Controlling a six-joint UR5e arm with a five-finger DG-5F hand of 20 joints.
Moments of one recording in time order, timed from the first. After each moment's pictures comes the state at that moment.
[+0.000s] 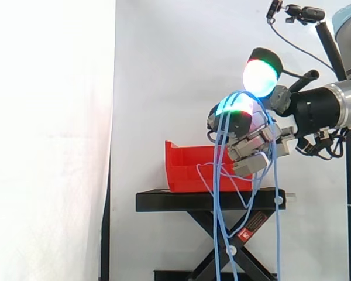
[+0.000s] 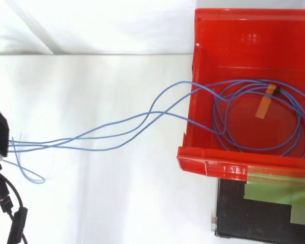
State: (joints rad) arm 0.14 -2.16 -1.12 -3.23 -1.64 0.08
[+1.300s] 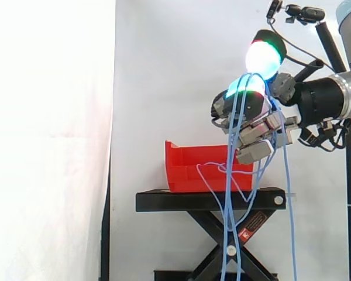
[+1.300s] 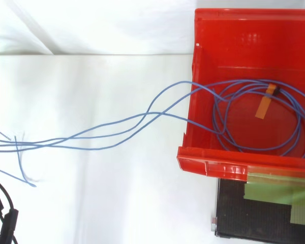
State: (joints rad) arm 0.14 -2.14 -1.12 -3.24 -1.64 0.08
